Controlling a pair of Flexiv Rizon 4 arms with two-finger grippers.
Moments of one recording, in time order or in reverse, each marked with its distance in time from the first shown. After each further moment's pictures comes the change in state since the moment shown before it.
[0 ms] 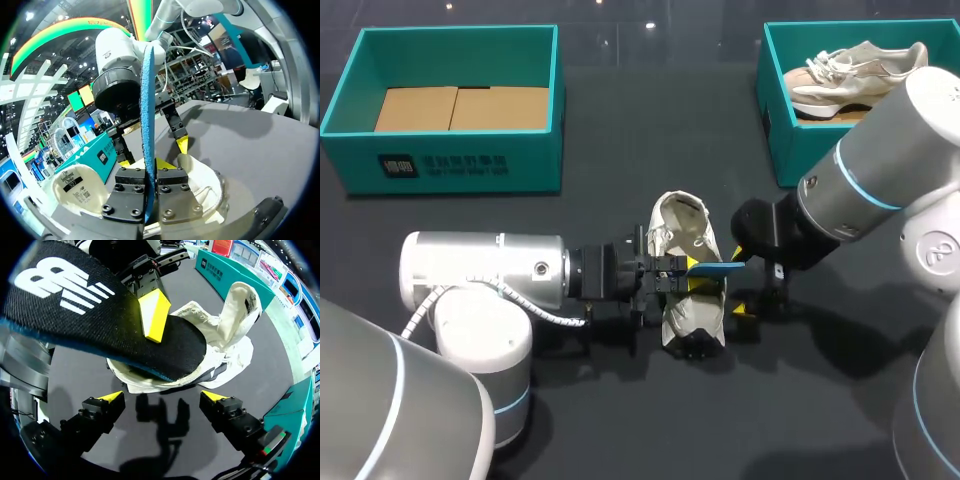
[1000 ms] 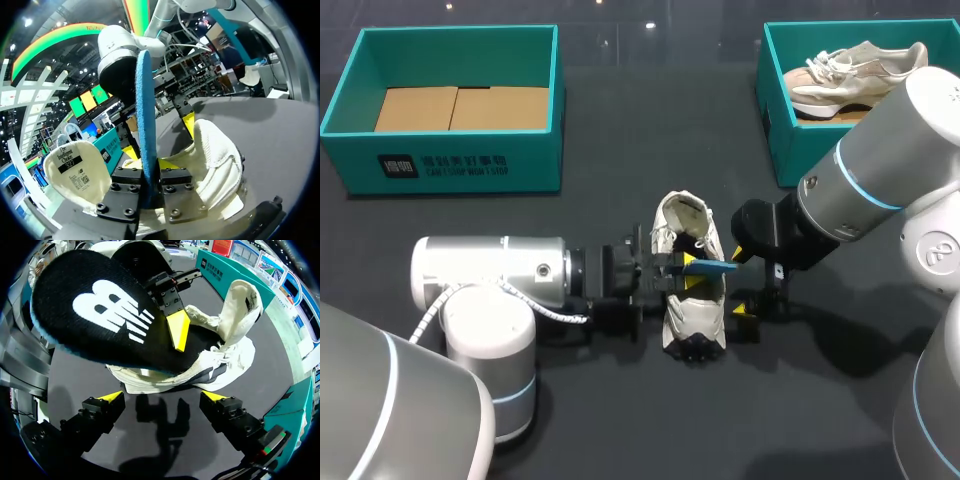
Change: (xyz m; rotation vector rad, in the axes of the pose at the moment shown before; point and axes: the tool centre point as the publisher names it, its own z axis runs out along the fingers) left arm -0.008 0.028 0.007 0.043 -0.021 0.034; right arm 0.000 0.000 0.000 0.000 0.000 0.000
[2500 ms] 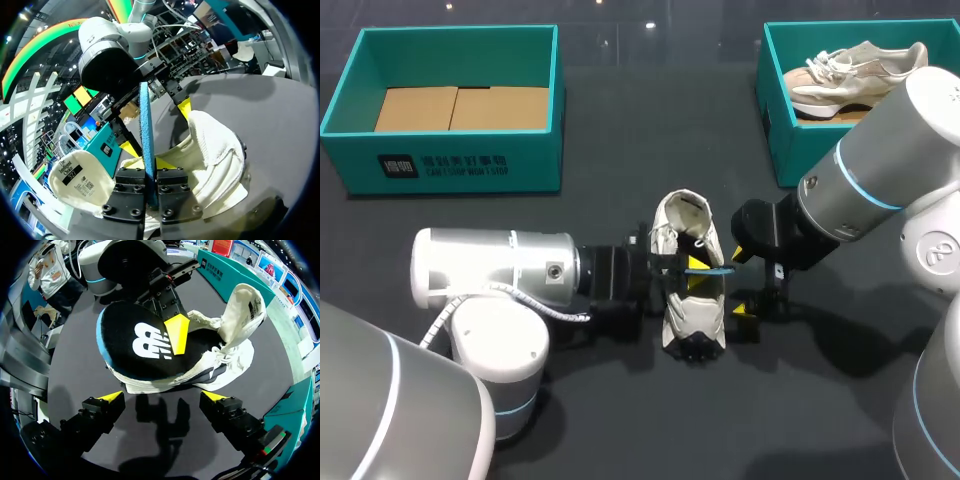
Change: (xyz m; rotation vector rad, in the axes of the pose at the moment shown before) left arm 0.000 0.006 0.001 -0.159 0.031 0.145; right arm 0.000 0.000 0.000 0.000 0.000 0.000
